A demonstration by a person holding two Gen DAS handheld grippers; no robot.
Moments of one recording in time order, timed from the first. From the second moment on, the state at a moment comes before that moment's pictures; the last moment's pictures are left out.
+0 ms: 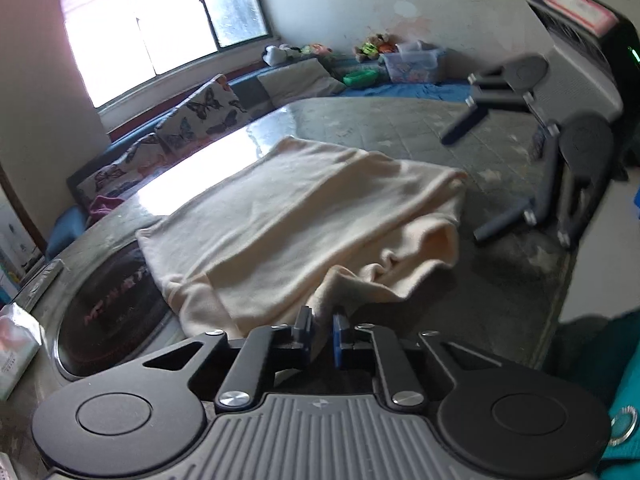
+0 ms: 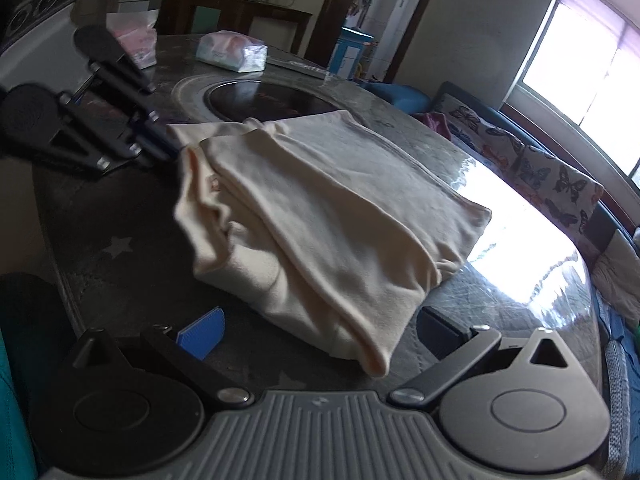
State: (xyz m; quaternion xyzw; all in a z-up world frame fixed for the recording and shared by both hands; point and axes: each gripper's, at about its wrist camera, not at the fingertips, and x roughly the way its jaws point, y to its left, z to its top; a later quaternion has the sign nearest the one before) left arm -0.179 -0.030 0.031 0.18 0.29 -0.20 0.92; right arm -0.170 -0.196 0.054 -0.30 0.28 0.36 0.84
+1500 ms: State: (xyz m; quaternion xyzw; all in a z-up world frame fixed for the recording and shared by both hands) left arm -0.187 0.004 0.043 0.17 0.27 -0.19 0.93; right arm -0.140 -0.196 0.088 -0.13 0.28 0.40 0.86
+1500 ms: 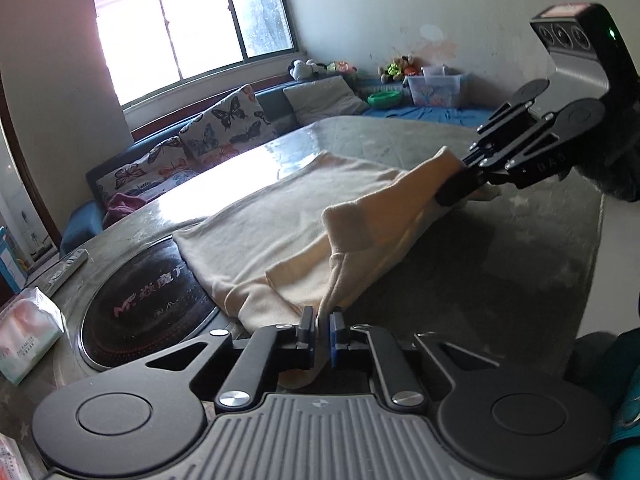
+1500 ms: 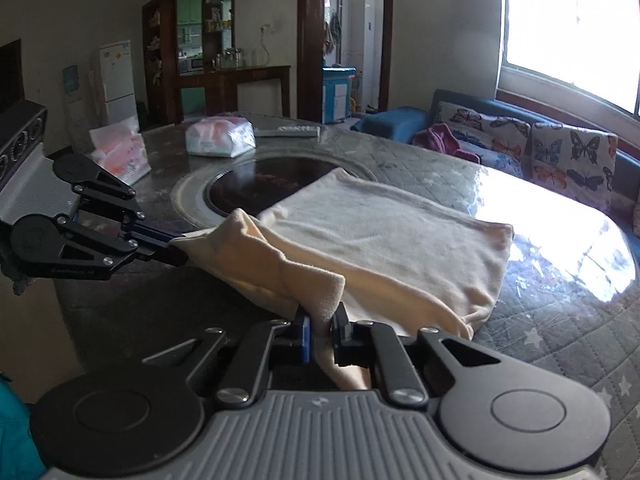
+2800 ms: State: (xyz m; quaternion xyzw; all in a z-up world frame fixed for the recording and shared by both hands) left arm -0.008 -0.004 0.035 0.11 0.33 -0.16 0.92; right arm -0.003 -0.207 0.074 -0.06 0.38 0.30 0.87
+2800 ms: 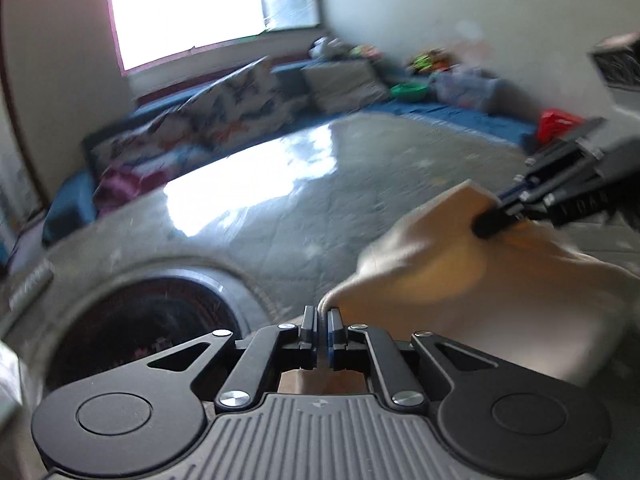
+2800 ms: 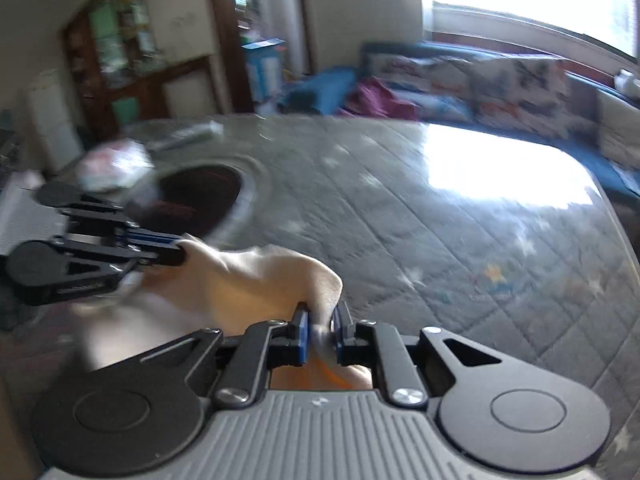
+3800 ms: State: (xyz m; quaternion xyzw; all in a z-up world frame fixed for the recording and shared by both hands) left arm 0.011 -0.030 0.030 0.04 0.34 -0.16 0.93; right arm -0.023 -0.186 0.056 -0.07 0.34 0.27 0.90
